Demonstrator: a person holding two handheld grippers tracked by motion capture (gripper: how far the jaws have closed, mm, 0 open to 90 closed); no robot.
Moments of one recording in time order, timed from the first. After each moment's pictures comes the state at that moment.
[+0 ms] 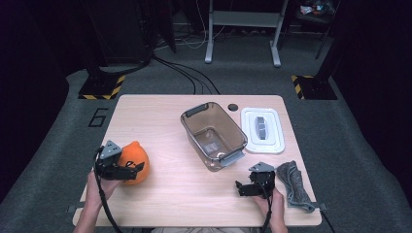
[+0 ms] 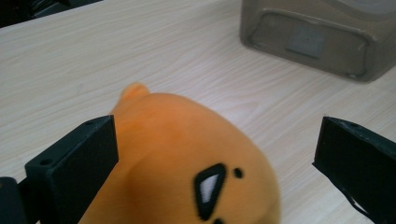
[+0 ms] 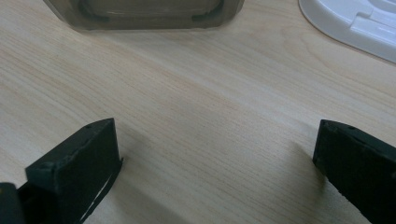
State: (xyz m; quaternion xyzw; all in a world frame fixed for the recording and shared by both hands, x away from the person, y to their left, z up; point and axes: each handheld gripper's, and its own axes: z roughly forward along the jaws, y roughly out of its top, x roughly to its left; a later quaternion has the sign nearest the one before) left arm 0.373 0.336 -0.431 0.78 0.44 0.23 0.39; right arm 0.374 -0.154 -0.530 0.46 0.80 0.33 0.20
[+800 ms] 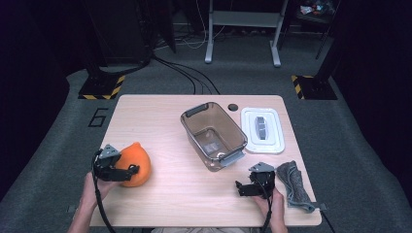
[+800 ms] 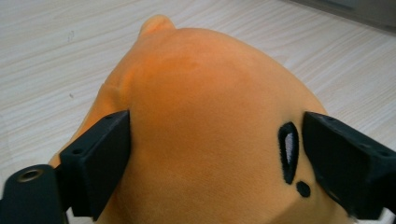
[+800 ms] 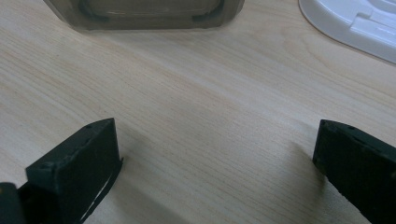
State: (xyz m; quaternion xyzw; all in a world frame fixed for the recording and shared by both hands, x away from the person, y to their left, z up) left arm 0.384 0.352 -0.469 0.79 0.46 0.18 0.36; right arm 0.373 -0.154 -0.531 0.46 0.80 0.33 0.20
